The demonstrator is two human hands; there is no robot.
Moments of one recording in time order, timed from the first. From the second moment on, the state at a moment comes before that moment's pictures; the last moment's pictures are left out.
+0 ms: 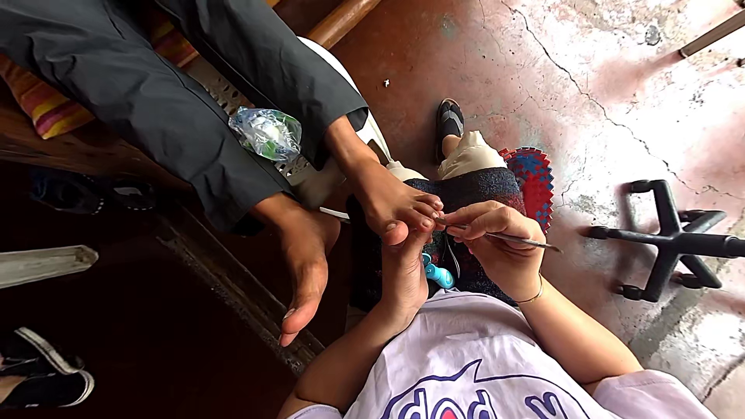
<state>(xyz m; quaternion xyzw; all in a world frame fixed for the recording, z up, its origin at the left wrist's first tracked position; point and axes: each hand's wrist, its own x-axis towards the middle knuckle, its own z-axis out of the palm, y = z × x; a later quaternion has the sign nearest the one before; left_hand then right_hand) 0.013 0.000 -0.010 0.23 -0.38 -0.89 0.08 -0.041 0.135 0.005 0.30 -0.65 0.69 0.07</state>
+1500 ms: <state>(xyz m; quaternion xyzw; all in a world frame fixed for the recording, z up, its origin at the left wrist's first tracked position) 0.013 -0.001 -0.001 0.29 -0.31 -0.90 0.04 -0.042 0.123 0.024 0.30 -0.71 0.63 0.09</state>
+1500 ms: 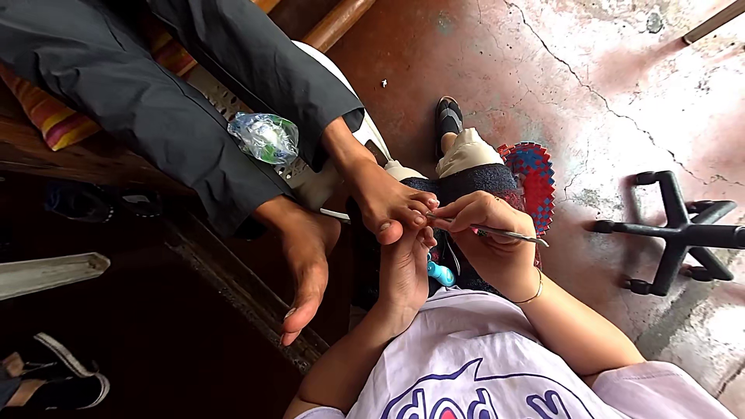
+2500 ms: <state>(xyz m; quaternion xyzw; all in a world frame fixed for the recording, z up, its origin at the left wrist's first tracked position) 0.040 -0.020 0.001 0.01 -0.68 -0.72 0.15 -0.082 0.081 0.073 0.18 -0.51 0.83 -0.12</state>
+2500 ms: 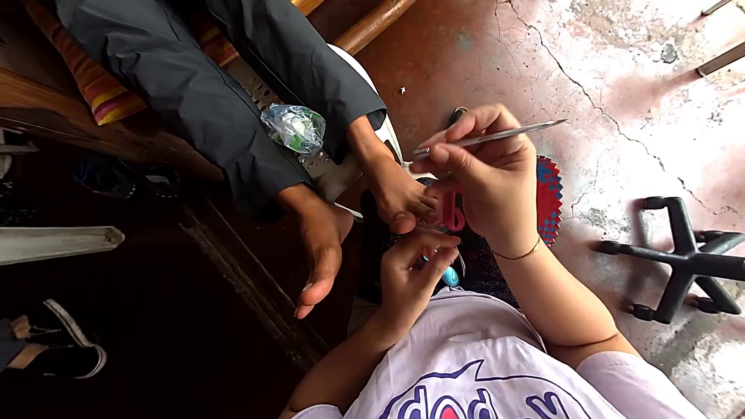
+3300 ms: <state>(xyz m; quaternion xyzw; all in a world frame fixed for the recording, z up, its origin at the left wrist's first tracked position) -0.002 -0.031 0.030 0.30 -0.33 -0.88 -0.15 -0.075 0.120 0.046 0.25 -0.64 0.72 -0.05</state>
